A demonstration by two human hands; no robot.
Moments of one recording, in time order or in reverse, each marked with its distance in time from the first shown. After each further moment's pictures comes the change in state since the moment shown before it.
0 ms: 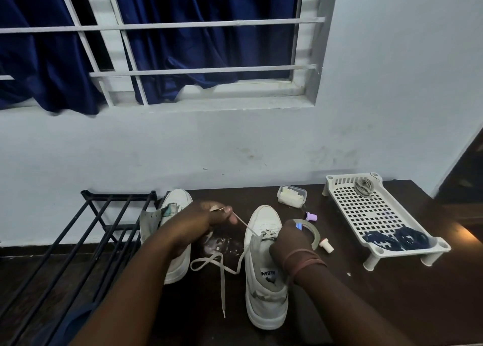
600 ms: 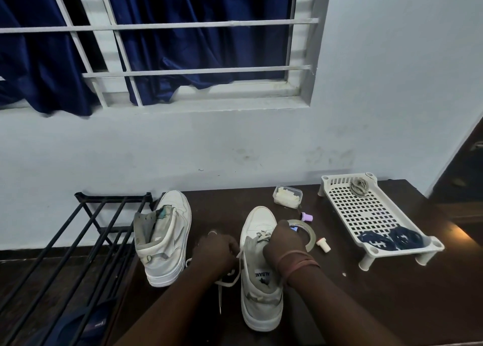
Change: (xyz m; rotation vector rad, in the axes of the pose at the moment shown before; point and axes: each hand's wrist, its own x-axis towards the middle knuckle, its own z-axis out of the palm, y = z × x) left_hand 0.024 -0.060 0.062 0.784 0.142 -0.214; right_hand 0.007 0.000 0.014 0.045 0.004 -0.029
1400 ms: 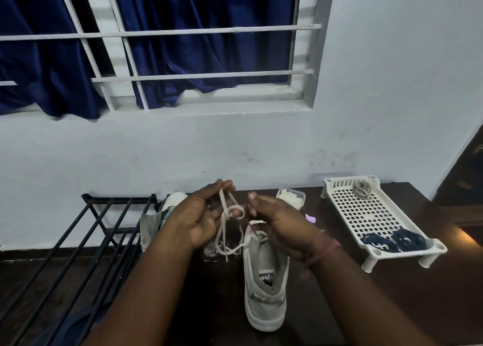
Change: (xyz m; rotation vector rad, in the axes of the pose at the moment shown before) left_hand -0.022 0.025 -0.100 -1.717 -0.153 -0.065; right_hand -0.026 -0.026 -0.068 1.316 -0.548 -0.469
